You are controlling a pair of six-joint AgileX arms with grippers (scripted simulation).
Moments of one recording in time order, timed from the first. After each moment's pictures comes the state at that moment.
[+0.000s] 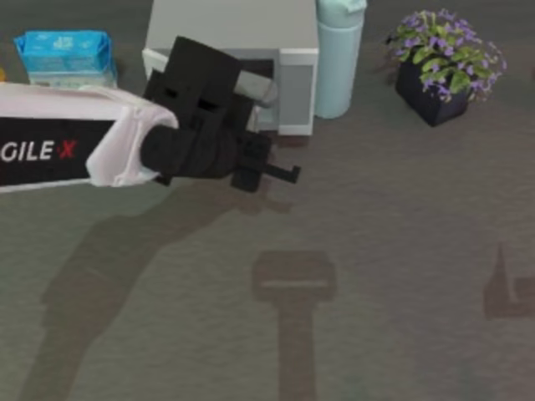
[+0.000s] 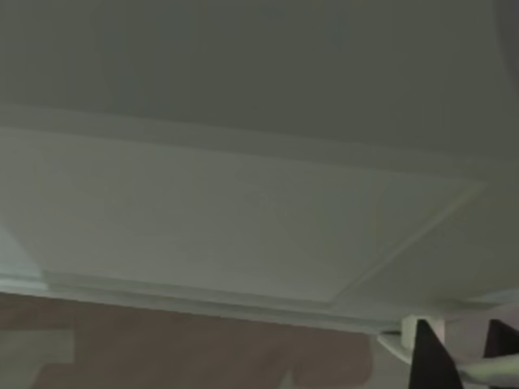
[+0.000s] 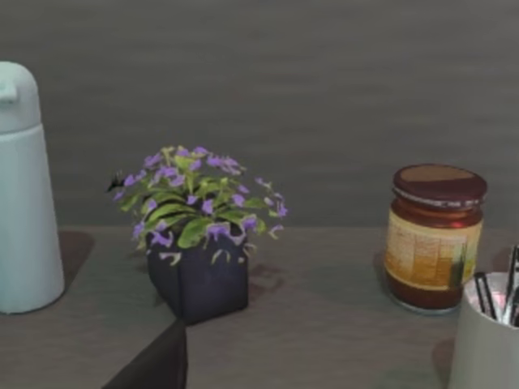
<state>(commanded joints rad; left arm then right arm) -0.54 1.87 1.14 -0.12 -0.02 -0.06 0.00 0.00 0.00 0.00 0.00 0.00</state>
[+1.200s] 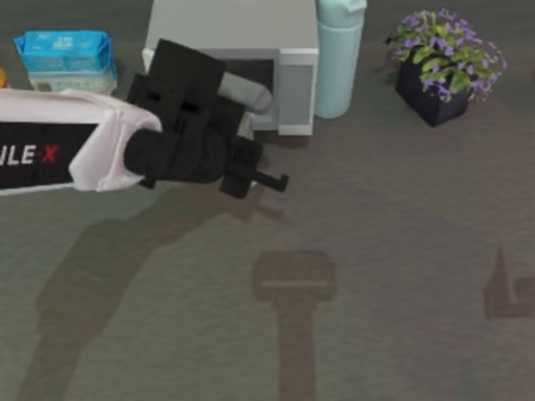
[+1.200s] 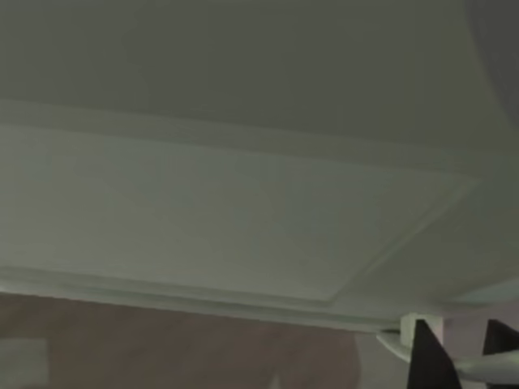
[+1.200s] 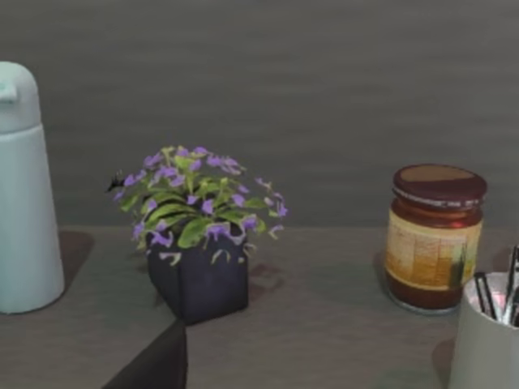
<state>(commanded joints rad) -0.51 1.84 1.09 -0.11 0.04 0.01 0.00 0.00 0.00 0.00 0.00 0.00</state>
